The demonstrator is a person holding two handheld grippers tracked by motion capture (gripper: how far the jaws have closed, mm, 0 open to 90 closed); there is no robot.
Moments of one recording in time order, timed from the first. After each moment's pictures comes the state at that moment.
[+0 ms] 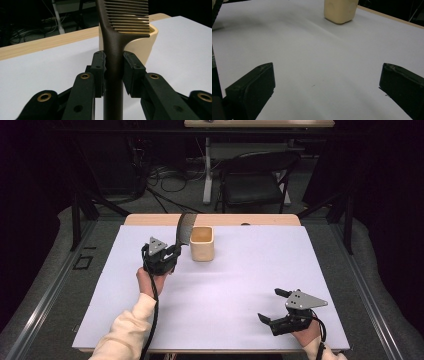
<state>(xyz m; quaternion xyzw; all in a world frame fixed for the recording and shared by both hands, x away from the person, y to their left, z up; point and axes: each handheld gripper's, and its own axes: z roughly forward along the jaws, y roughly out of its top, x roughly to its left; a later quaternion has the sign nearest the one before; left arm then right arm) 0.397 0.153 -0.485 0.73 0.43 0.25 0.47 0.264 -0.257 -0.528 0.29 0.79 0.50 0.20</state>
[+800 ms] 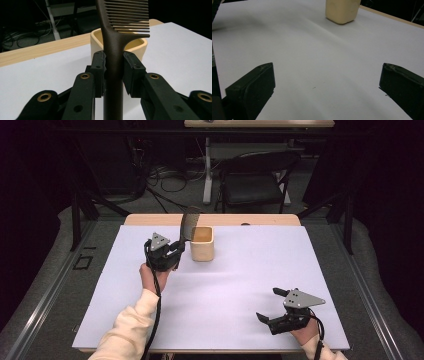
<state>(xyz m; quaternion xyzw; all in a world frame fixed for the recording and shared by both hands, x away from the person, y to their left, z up) 0.402 0.144 -0.473 0.72 0.43 0.25 0.49 0.268 -0.254 -0.529 0.29 0.80 0.50 0.20</state>
